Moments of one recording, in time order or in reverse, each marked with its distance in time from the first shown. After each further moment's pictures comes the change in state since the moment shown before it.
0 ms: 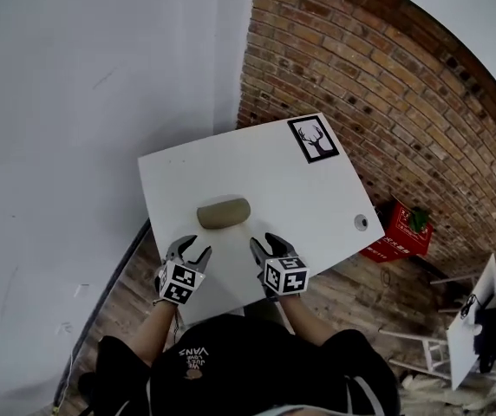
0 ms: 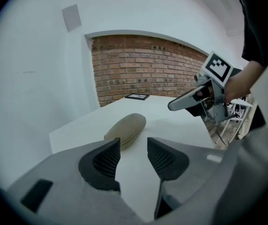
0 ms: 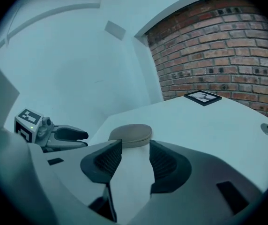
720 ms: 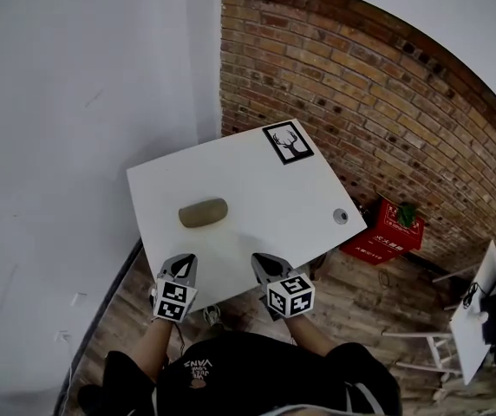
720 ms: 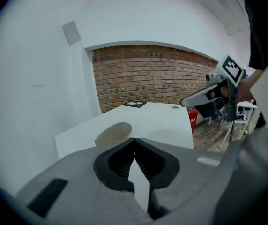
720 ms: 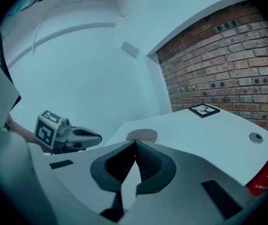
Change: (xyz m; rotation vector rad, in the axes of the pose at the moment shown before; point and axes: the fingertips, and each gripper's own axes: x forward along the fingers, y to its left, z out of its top) left arm -0.051 -0.071 0.033 0.010 -0.067 0.085; right arm -0.121 0.011 -0.006 -0.080 -0.134 0.146
